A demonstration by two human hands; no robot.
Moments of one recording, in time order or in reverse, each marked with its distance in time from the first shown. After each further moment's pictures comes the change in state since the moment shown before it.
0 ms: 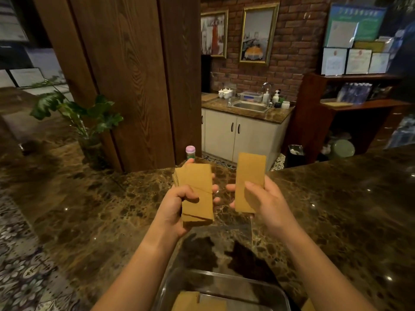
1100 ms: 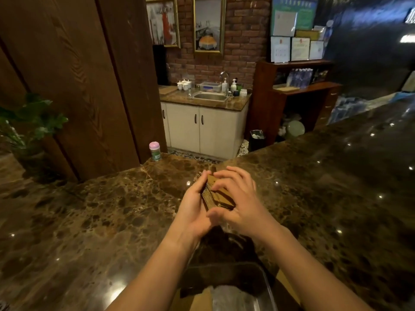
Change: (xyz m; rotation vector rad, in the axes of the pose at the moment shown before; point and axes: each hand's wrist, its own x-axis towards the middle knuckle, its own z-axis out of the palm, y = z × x) left_hand 0.028 -0.075 0.034 -0.206 -0.061 -0.451; right_hand -0.029 0.022 -0.010 -0.890 0.076 -0.375
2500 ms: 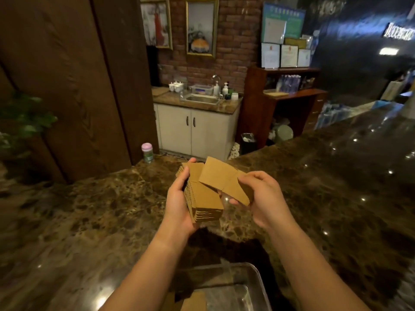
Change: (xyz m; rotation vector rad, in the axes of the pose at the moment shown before) left_hand 0.002 0.016 -0.001 0.004 0.072 0.296; right_hand 0.012 -0.012 -0.034 1.037 0.369 0.867
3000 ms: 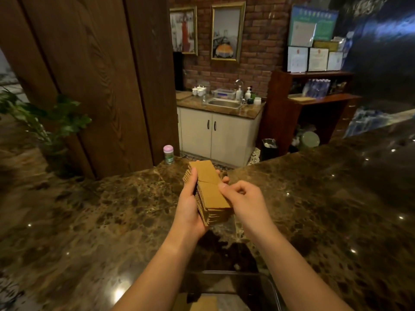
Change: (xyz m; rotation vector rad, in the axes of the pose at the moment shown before) left_hand -0.012 0.005 0.004 0.038 0.016 0.120; right_hand 0.003 0.030 0.049 -0.313 -0.129 -0.220
